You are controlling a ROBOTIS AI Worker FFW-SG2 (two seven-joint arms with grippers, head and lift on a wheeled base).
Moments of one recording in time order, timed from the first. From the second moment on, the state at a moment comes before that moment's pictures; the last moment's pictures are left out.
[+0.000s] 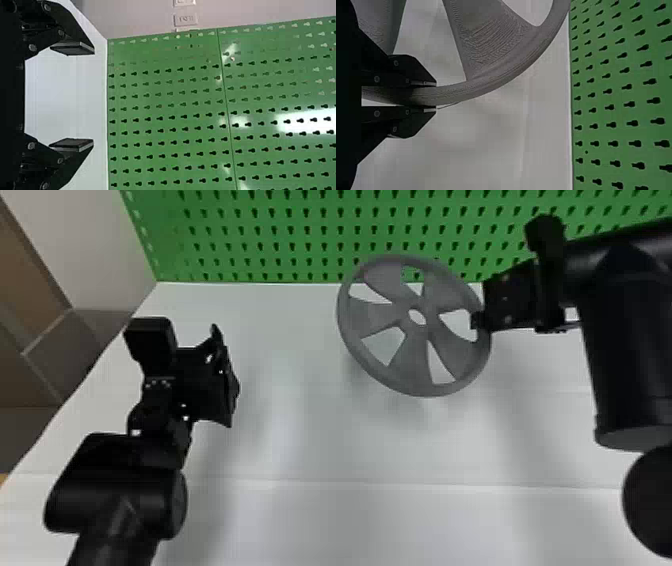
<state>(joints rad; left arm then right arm) -0.02 0.12 -0.01 -1.70 0.04 0.14 0.15 -0.86 -0.01 -0.15 -1.09 0.48 1.17 0.83</state>
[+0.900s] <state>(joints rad) -0.02 0.12 0.00 -1.70 0.05 0.14 0.15 -0.68 0.00 -0.30 -1.23 0.26 0.83 0.56</state>
